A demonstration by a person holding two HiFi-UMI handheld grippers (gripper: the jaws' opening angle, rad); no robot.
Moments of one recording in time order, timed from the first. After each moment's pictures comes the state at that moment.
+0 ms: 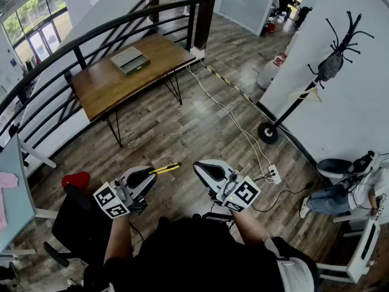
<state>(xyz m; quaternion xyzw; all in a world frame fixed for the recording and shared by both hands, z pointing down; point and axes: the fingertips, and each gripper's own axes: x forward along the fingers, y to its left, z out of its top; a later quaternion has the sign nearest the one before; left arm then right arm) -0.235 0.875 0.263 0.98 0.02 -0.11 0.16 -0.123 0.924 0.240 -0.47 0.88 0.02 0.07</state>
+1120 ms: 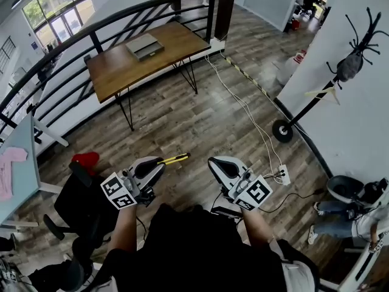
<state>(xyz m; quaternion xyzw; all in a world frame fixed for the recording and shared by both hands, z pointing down) -0.176 0.929 0.273 0.98 -0.03 -0.11 0.18 -0.048 0.982 0.266 -0.46 0.89 0.00 0.08</state>
